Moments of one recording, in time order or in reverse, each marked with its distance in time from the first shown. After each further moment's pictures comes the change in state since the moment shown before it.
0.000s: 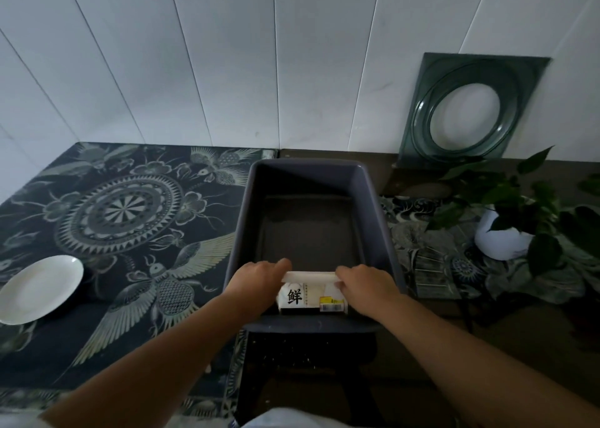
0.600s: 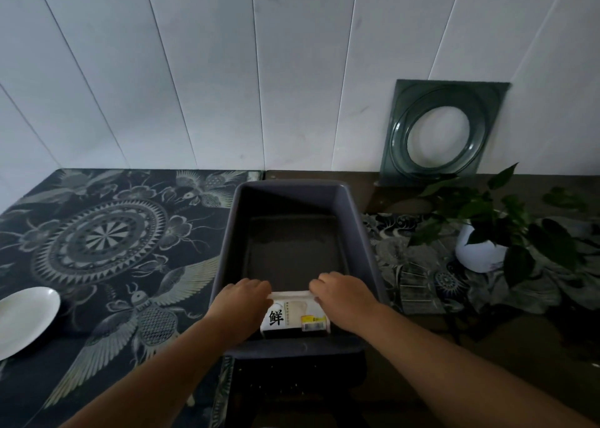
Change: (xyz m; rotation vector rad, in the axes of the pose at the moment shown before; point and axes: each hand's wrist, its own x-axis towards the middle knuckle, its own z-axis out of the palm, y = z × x) left_hand 0.001 0.004 -0.011 -0.019 0.010 -0.049; right_hand 0.003 -0.015 -0.022 -0.094 0.132 -0.207
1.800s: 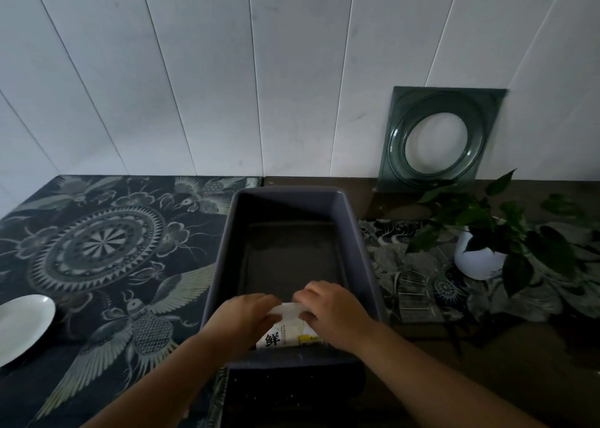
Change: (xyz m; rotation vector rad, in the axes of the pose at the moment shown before) left_hand -0.008 0.019 -0.018 -0.222 -0.028 0.071; right_hand -0.009 -0.011 -0.008 0.239 0.187 -0.102
